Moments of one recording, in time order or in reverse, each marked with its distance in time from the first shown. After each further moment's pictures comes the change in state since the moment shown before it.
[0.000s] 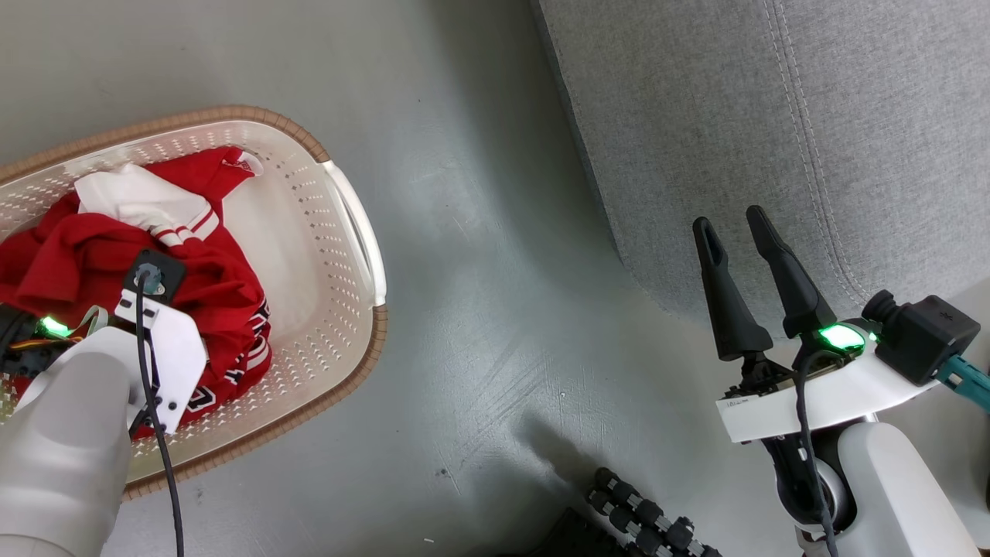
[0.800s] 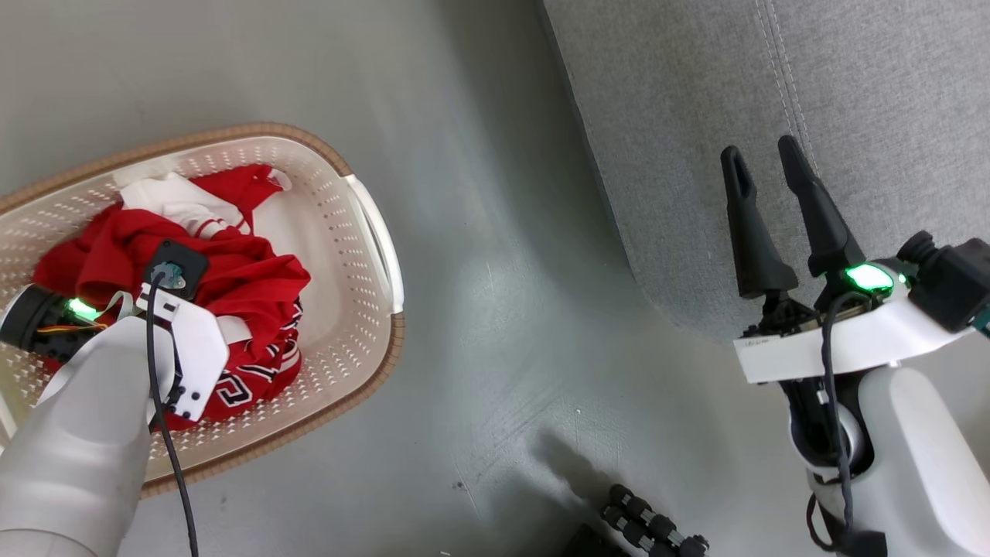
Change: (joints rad) left arm -0.010 -0.027 -0.013 -0.009 -0.006 -0.010 -0.157; right arm -0.111 -0.001 -0.035 0.008 -0.003 0.000 0.000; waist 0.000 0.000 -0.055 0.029
